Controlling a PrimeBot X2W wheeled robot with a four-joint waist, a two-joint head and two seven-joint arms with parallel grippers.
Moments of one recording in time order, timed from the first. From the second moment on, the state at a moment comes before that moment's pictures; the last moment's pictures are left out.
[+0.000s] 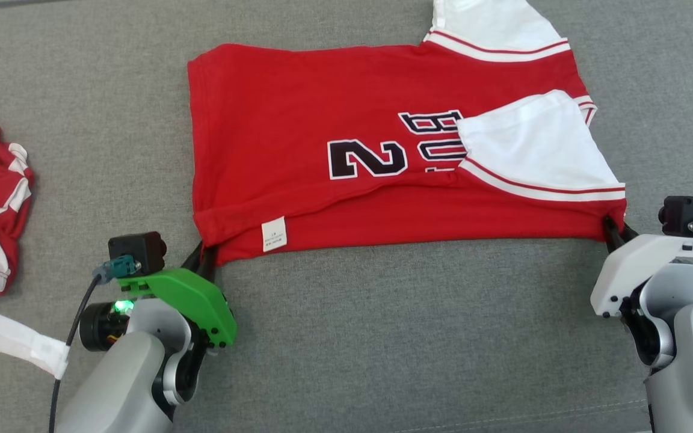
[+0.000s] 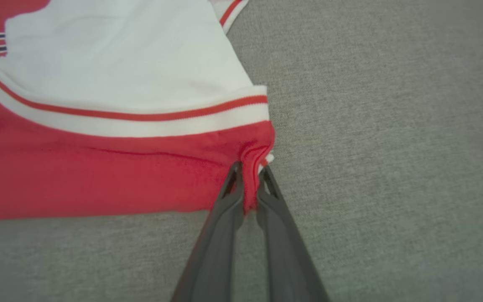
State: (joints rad) left arm -0.43 0.30 -0.57 0.46 -0.80 0.16 0.05; right arm -0.30 -0.10 -0.19 0.28 0.12 0.13 0.34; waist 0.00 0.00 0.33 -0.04
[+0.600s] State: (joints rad) left arm -0.15 0.39 -0.57 0.20 -0.88 0.26 0.17; right arm -0.01 -0.06 -0.24 0.04 0.17 0.13 0.48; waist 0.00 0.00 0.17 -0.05
